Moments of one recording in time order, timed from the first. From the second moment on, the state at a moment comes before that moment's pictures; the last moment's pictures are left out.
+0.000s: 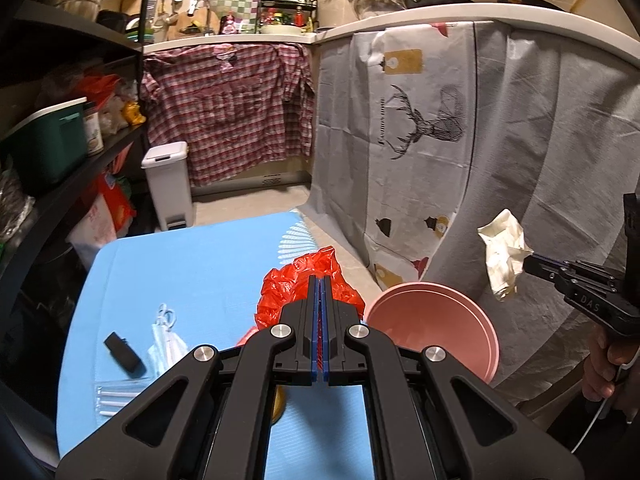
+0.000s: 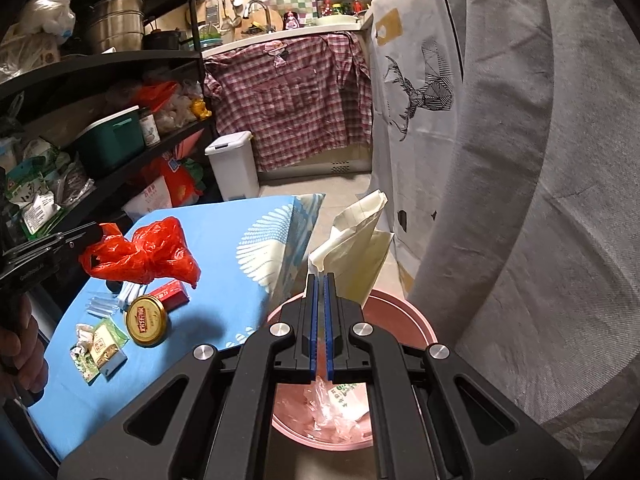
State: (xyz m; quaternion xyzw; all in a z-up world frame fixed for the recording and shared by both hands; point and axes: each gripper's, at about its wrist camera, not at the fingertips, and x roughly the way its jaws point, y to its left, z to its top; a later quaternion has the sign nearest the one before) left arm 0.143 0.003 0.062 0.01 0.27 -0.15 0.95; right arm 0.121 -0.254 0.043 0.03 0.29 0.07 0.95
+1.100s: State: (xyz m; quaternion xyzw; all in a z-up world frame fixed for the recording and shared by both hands) left arm 0.160 -0.093 0.033 0.03 0.31 -0.21 0.93; right arm 0.136 -0.261 0.023 0.00 0.31 0.03 0.95
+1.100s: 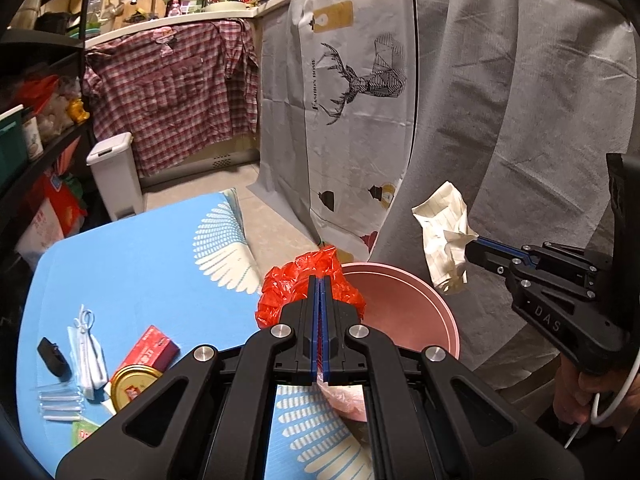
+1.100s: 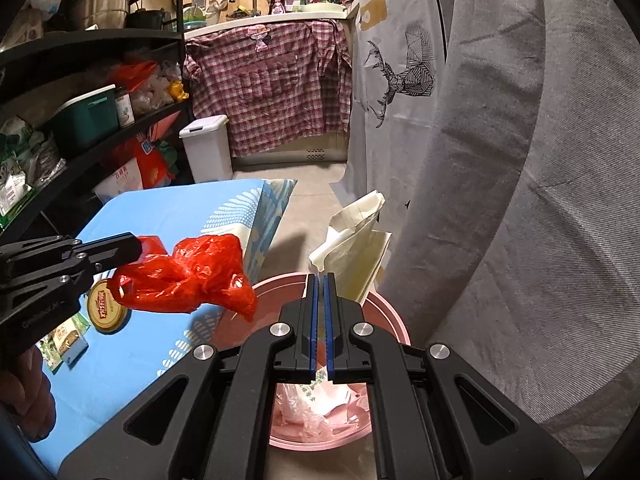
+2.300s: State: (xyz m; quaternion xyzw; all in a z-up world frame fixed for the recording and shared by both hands) left arm 0.162 0.017 0.053 -0.02 0.31 -0.13 0.94; right arm 0.121 -0.210 0.050 0.01 0.24 0.07 0.97
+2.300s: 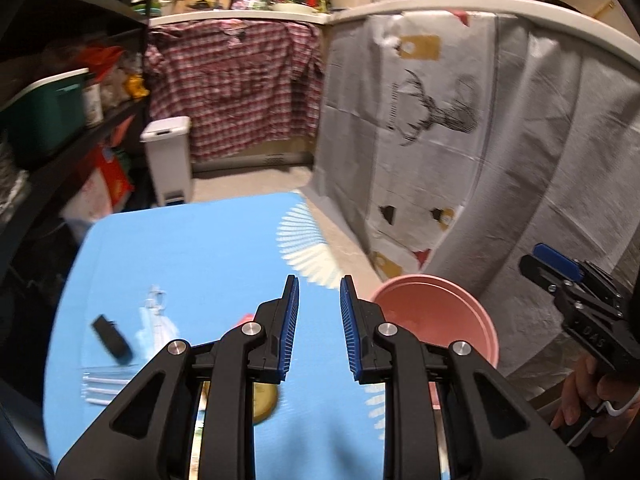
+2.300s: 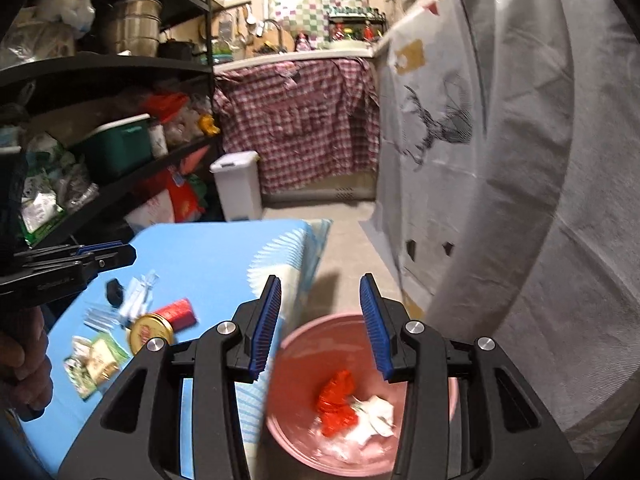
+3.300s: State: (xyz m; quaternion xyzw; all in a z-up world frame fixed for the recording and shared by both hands) left arm 0.151 0.214 0.041 -0.07 0.30 0.02 0.95; right arm 0.155 -0.013 0.025 0.01 0.25 0.24 0.94
